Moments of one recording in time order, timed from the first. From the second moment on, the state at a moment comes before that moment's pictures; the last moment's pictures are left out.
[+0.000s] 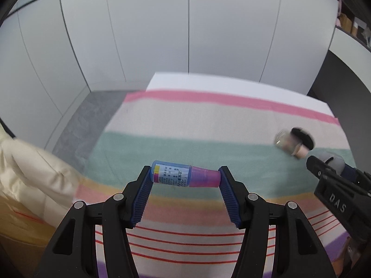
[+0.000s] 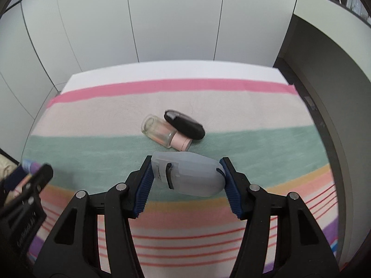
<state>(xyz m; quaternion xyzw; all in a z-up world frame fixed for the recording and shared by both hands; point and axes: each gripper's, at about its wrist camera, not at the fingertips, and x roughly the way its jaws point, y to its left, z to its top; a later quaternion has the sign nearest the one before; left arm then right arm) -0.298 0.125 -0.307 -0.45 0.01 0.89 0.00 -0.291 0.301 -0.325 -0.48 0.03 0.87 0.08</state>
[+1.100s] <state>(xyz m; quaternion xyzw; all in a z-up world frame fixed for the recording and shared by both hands) -0.242 0.126 -0.080 -0.36 0.03 0.93 0.00 -0.220 0.321 -0.089 -0.39 0.03 0.92 0.06</state>
